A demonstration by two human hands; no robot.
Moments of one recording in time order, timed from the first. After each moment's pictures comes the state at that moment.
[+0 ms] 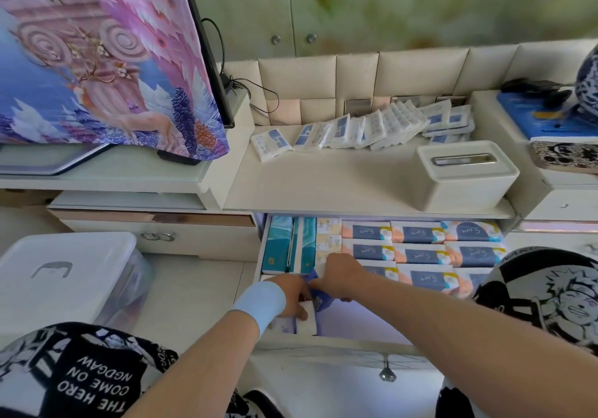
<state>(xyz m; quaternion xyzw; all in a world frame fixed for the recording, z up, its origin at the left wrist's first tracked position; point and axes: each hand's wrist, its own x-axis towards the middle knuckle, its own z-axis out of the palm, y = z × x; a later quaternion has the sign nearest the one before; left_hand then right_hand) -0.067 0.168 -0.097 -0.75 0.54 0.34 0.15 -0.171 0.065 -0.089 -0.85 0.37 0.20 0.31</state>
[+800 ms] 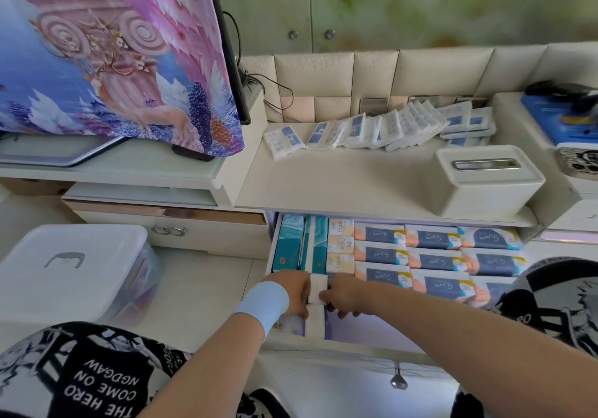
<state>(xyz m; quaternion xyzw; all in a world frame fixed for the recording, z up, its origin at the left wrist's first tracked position) -0.051 0.178 -0.100 -0.80 0.50 0.32 0.11 -0.167 0.075 -0.121 -0.75 0.39 0.27 0.46</state>
